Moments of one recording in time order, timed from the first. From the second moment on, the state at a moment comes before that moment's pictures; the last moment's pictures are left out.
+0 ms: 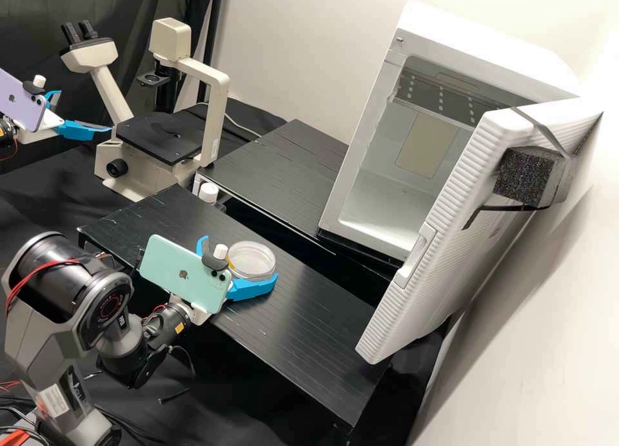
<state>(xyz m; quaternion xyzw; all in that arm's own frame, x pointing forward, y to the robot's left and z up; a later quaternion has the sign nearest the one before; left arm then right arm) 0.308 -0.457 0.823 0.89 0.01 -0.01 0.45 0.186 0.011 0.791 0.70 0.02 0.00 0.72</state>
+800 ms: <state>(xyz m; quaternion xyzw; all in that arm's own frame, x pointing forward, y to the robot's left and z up) 0.308 -0.457 0.823 0.89 0.01 -0.01 0.45 0.190 0.007 0.785 0.70 0.01 -0.01 0.71</state>
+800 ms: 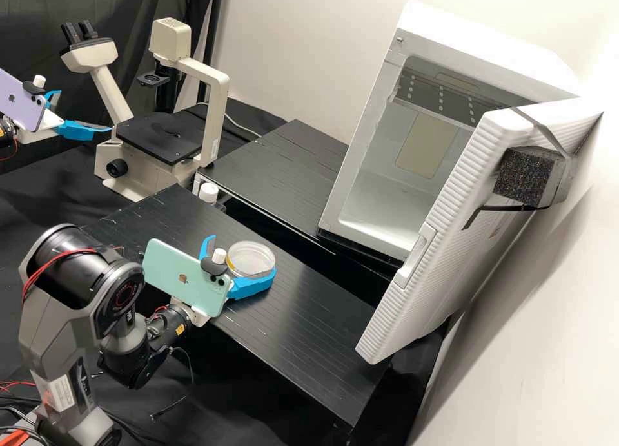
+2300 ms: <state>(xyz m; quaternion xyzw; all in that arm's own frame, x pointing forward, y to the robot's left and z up) 0.308 -0.457 0.823 0.89 0.01 -0.01 0.45 0.199 -0.001 0.821 0.67 -0.02 0.02 0.74</state>
